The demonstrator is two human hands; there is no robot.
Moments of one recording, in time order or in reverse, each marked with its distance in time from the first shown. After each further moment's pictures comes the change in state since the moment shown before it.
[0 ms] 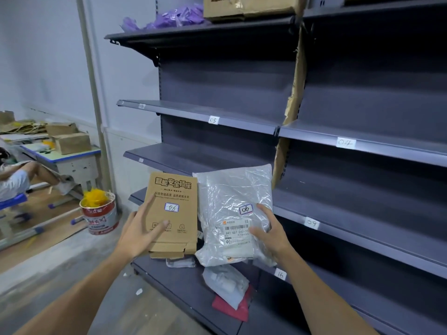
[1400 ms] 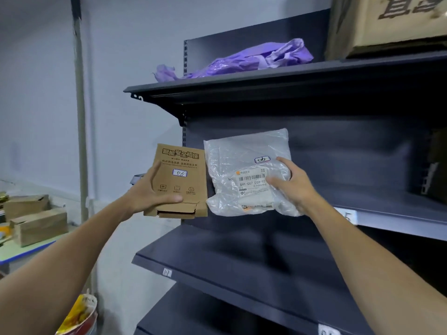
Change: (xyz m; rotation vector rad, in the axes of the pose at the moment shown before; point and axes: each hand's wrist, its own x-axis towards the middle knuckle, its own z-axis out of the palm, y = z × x) left_hand 0.571 -0.141 -0.206 -0.227 -0.205 0.147; right_hand 0.482 -0.207 0.255 -0.273 0.285 -0.430
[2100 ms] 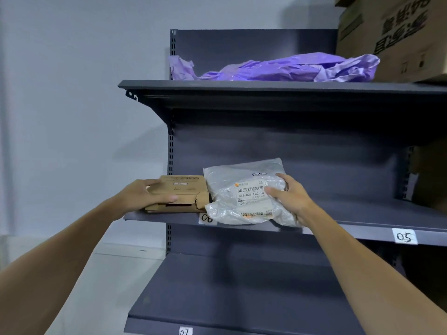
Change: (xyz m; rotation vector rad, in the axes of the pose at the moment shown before) left_hand 0.172 -0.088 -0.100 0.107 -0.235 0.017; right_hand 0.063 -0.009 0.136 -0.213 0.270 0.221
